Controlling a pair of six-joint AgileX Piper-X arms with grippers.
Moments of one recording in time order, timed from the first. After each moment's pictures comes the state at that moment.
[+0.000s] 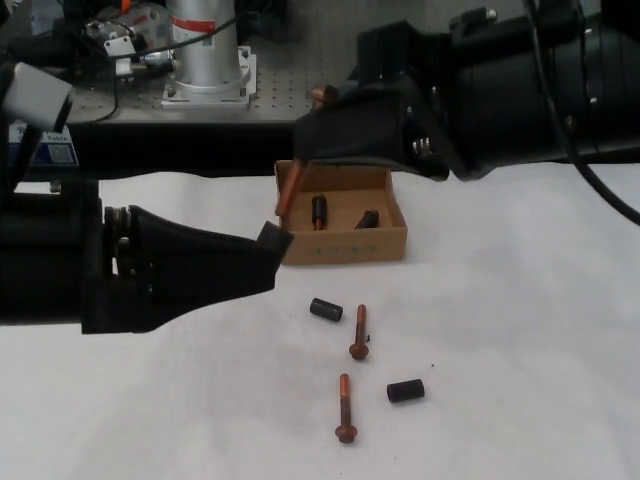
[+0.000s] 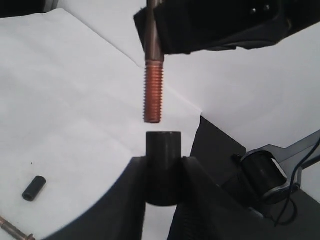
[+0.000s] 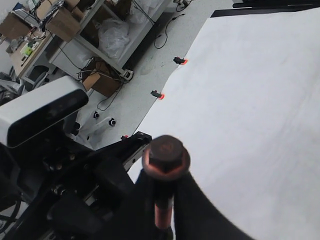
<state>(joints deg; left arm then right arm) -21.0 54.5 -39.4 2.4 55.5 -13.0 47.3 70.4 -65.9 26.9 -25.6 33.5</state>
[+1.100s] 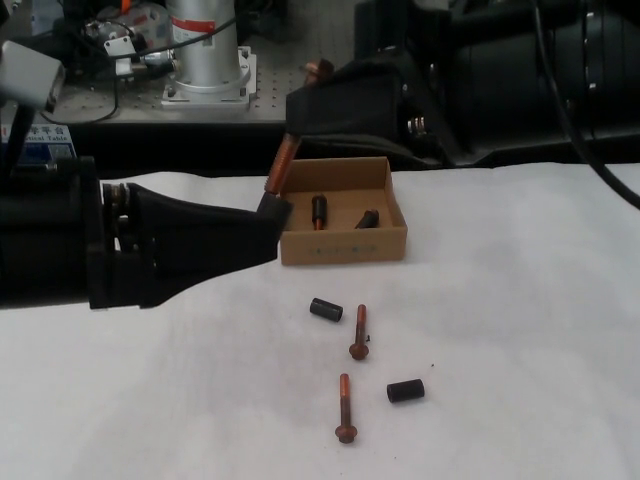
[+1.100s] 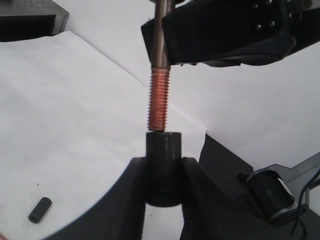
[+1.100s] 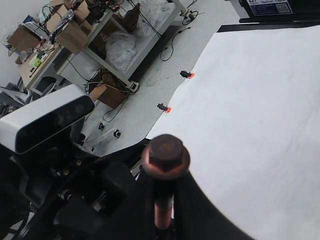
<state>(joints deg) -21.0 54.5 -38.7 -4.6 52.8 -17.3 47.3 70.4 -66.0 24.6 -24.9 33.8</state>
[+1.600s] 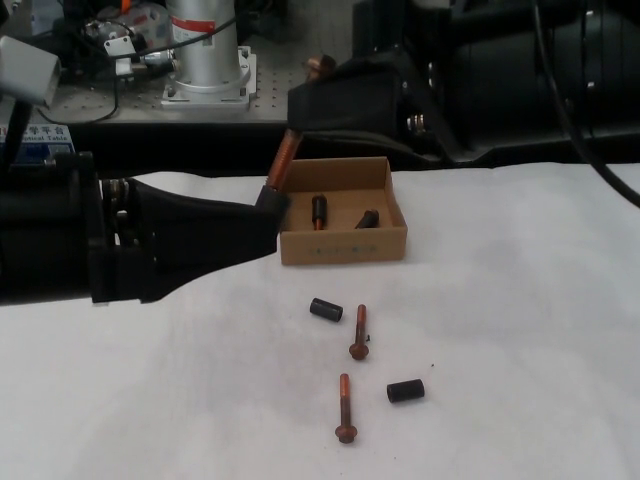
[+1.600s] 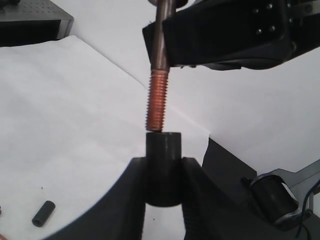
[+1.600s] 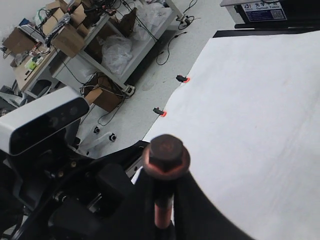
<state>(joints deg) -21.0 54.5 -38.7 -5.3 52.5 -18.0 47.3 70.4 -66.0 24.3 -23.9 33.3</state>
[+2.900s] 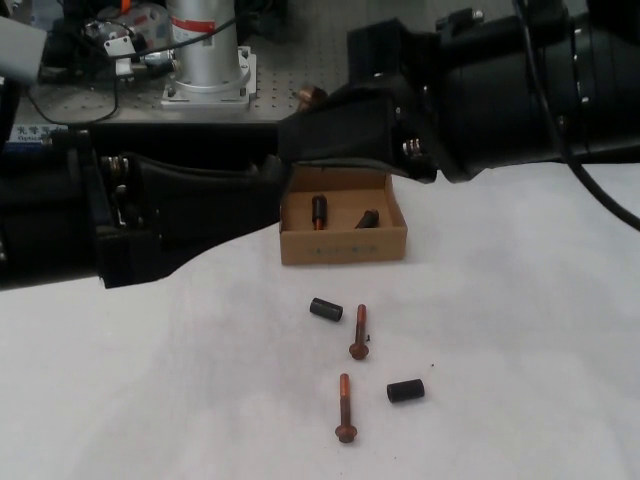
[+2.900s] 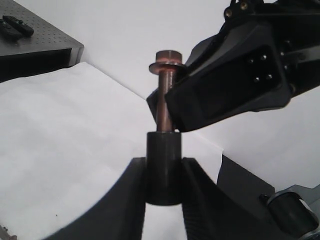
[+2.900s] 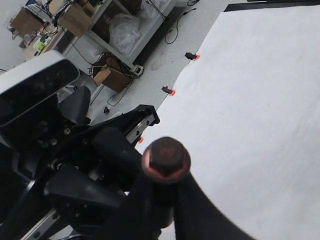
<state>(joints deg) -21.1 54.5 -38.3 -10.9 48.9 -17.9 47.5 71.0 -66.3 27.3 -27.7 33.0</state>
